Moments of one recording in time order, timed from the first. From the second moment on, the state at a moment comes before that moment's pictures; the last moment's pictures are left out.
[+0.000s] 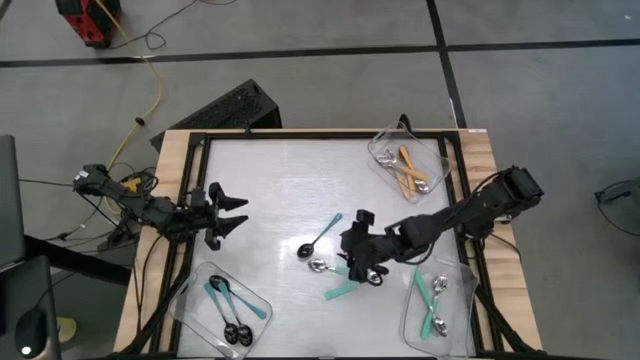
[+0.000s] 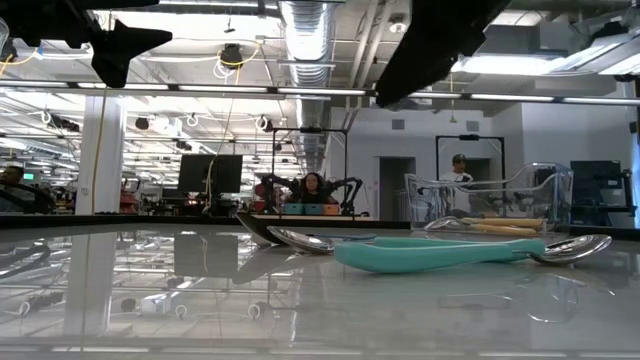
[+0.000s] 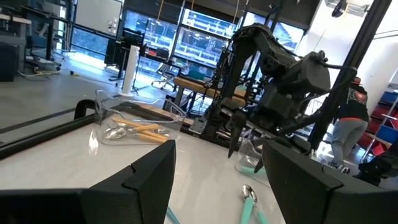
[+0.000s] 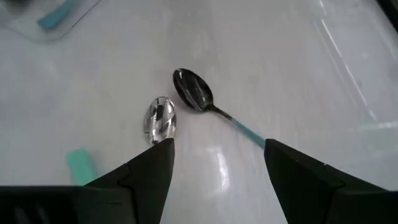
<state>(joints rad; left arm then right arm) -0.44 0.34 0.21 0.22 -0.63 -0.27 0.37 1.60 1.15 -0.41 0.44 0.32</state>
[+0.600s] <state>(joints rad) -0.44 0.34 0.21 0.21 -0.64 -0.29 0.46 1.83 1.15 -0.38 0.44 0.49</state>
